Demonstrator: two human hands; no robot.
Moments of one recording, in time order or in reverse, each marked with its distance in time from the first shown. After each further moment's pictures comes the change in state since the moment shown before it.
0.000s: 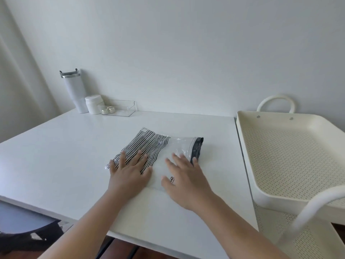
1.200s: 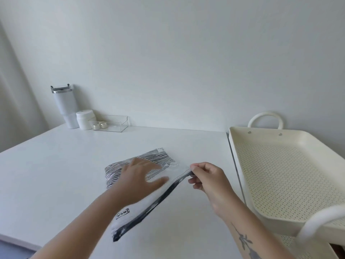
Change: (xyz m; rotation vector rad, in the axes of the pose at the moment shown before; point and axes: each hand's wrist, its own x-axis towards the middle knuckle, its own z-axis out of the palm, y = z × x) left_hand 0.002 0.040 -0.073 -0.298 0.091 0.393; right_hand 0.008 0.049 -0.045 1.241 0.350 0.458
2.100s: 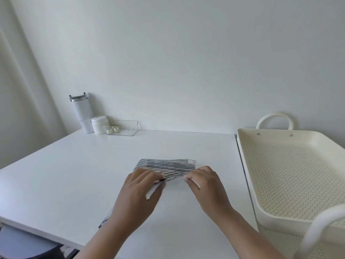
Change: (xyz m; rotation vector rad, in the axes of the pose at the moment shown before) left_hand -0.059 0.028 -0.009 -0.068 0.467 0.242; right_hand -0.003 0.026 0.009 -0.868 -0.020 -0.833
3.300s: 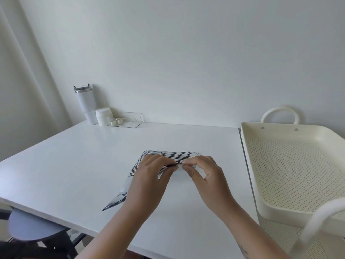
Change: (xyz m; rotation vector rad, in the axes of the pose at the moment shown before) left_hand 0.017 0.037 -0.001 -0.150 0.039 -0.175; right_hand -0.003 -0.034 -0.026 0.448 0.028 0.068
